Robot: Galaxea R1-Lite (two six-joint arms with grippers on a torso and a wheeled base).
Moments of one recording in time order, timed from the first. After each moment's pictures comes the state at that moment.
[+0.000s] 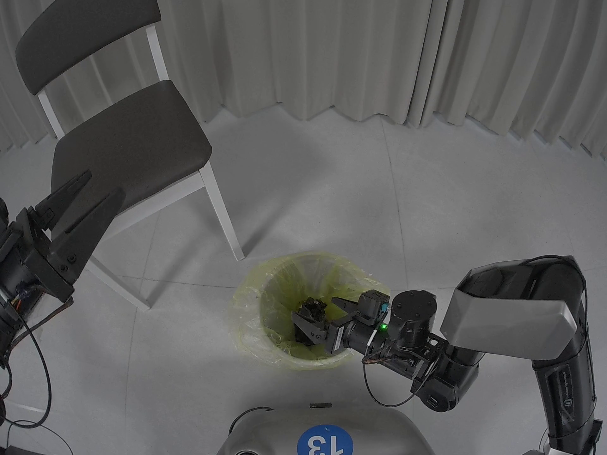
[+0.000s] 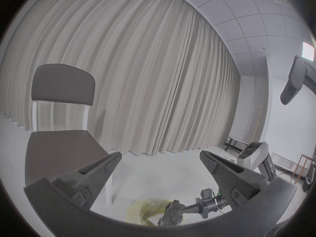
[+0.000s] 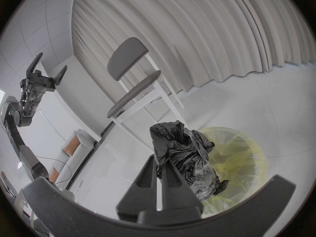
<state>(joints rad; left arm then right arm) -0.28 1.09 -0.35 -1.05 -0.34 -0.13 0.68 2.46 -0.77 -1.55 0.10 0.37</state>
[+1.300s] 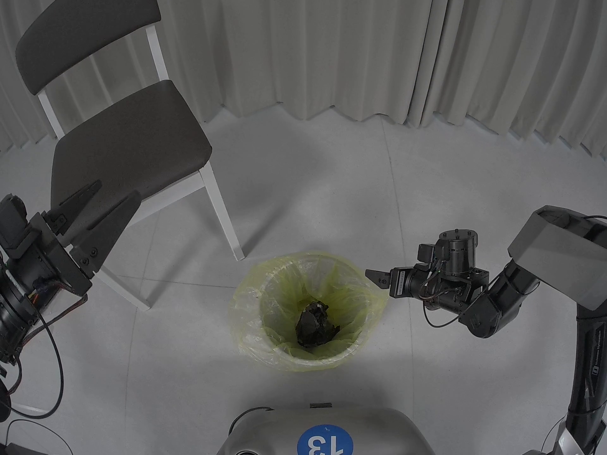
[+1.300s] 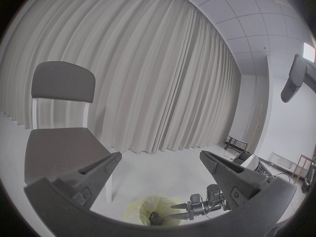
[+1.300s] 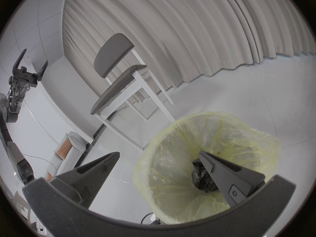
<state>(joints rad) -0.28 1.15 -0.35 -1.04 -0.28 -0.14 0.36 2.31 -0.93 -0.96 0.11 0.30</state>
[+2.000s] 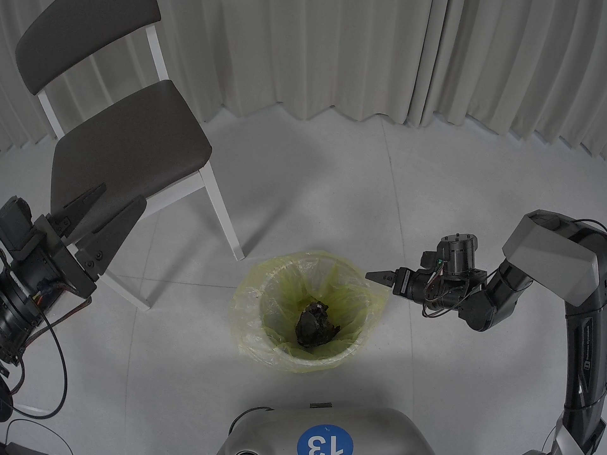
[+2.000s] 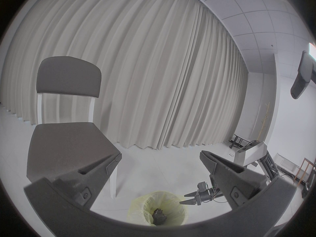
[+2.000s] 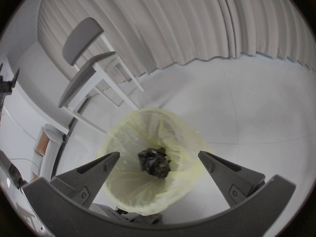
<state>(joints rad) -0.28 1.17 -0.34 -1.05 -0.28 -0.14 0.29 2.40 -1.02 -0.89 0.36 0.59</state>
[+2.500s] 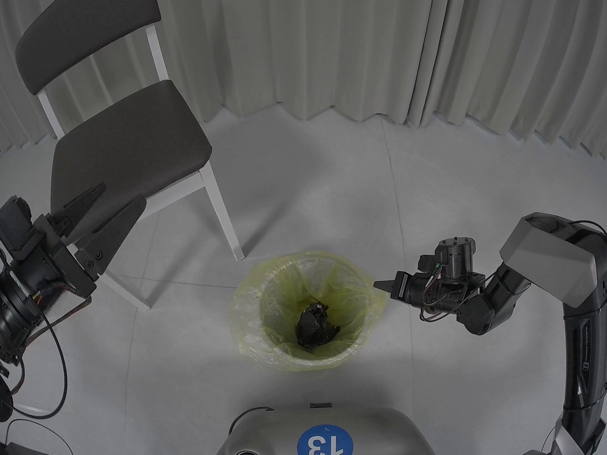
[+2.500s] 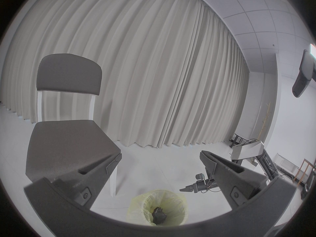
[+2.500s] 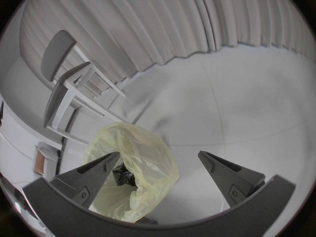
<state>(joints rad) -0.28 1.17 -0.34 -1.05 -0.28 -0.14 0.30 2.41 -1.00 -0.91 0.37 0.60</state>
